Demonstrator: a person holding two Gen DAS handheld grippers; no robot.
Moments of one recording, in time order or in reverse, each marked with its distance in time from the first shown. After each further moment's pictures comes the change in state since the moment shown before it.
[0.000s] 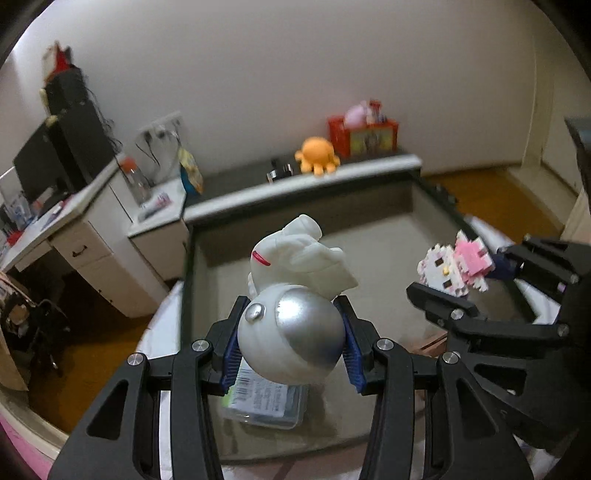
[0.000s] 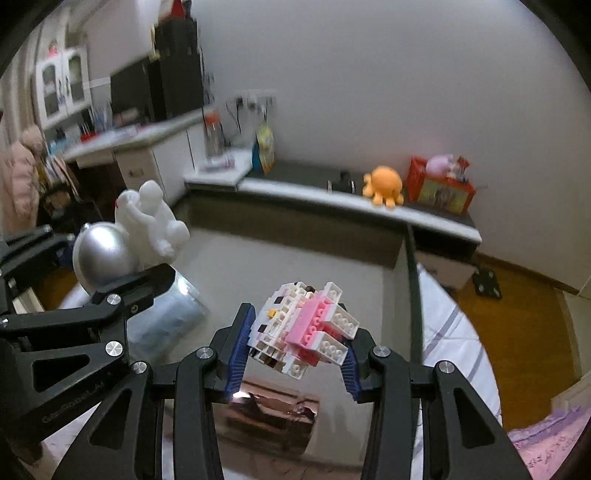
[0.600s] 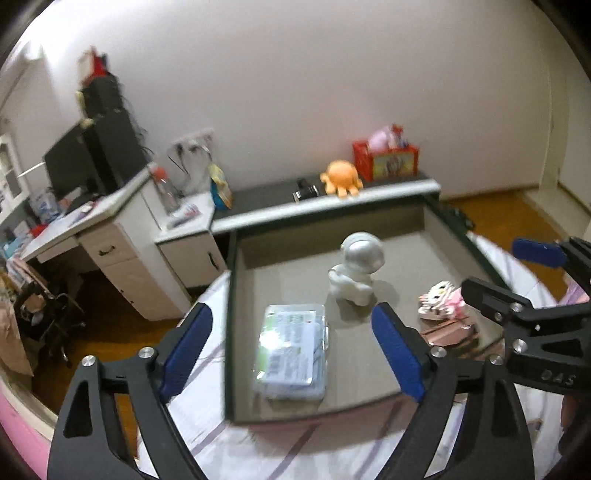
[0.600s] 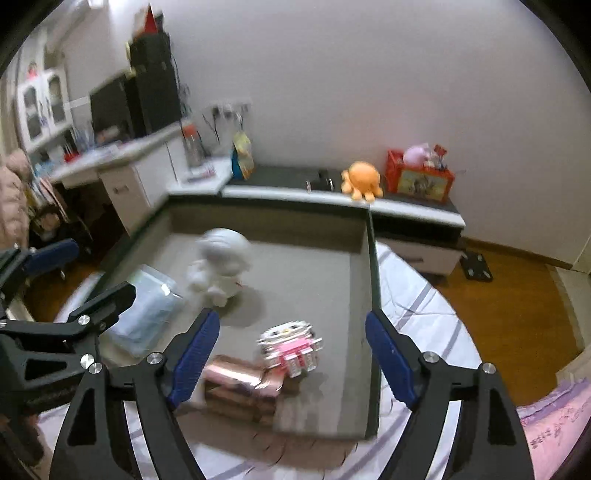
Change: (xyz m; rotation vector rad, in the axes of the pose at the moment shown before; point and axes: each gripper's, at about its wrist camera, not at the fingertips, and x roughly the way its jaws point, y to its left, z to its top) left arm -0.073 0.013 -0.025 -0.083 -0.151 0.094; right arm -0.050 -0.023 -0.013 0.099 -0.088 -0.026
